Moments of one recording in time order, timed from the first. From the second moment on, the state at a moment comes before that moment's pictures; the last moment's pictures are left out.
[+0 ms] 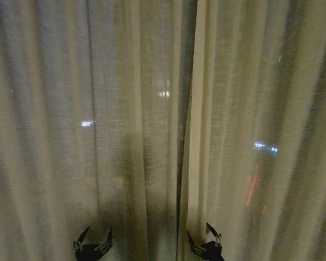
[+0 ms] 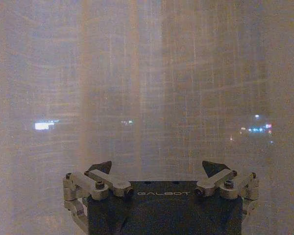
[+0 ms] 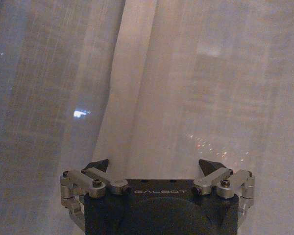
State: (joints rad) left arm 1.56 -1.46 -0.66 -2.23 -0.12 0.15 0.03; right arm -1.42 1.37 0.53 2.01 -0.02 0.02 -0.13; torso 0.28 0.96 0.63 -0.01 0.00
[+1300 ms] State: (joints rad) left arm 1.56 -1.45 -0.67 -2.24 -0.14 0.15 0.03; right arm -1.27 1.37 0.40 1.95 0.01 -0.11 -0.01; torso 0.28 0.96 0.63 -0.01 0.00
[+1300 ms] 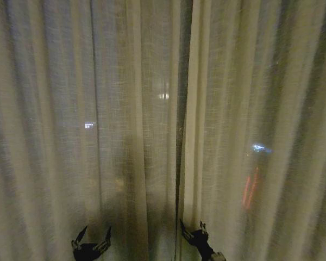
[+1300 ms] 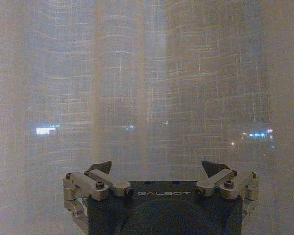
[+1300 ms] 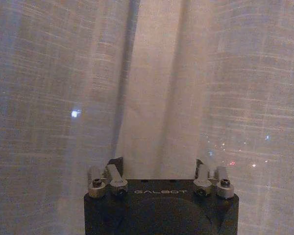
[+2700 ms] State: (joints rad) left arm 1.57 -1.46 -0.68 -2.24 -0.14 0.15 0.03; right arm -1.29 1.37 0.44 1.98 0.06 -0.08 -0.05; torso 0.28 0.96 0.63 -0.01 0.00
